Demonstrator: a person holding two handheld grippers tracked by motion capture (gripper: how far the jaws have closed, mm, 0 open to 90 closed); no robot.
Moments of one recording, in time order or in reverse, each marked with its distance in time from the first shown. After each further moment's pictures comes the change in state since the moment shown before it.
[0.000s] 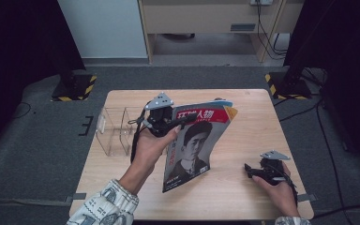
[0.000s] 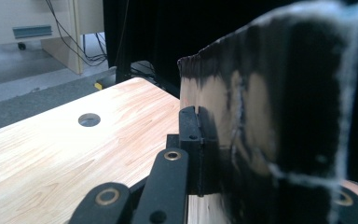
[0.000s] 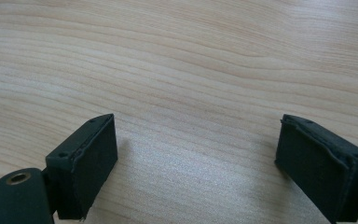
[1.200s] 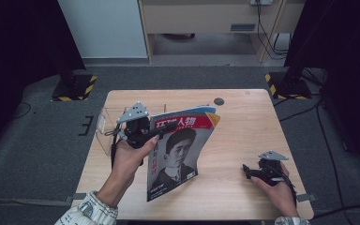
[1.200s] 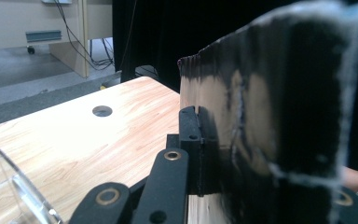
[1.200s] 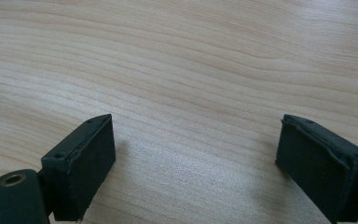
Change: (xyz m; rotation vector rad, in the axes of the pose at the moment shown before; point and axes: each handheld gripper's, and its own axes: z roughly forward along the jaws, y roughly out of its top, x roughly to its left) left arm 0.008 -0.026 -0.051 -0.038 0.007 -0.011; right arm 0.005 0.000 0.000 0.003 0.009 -0.020
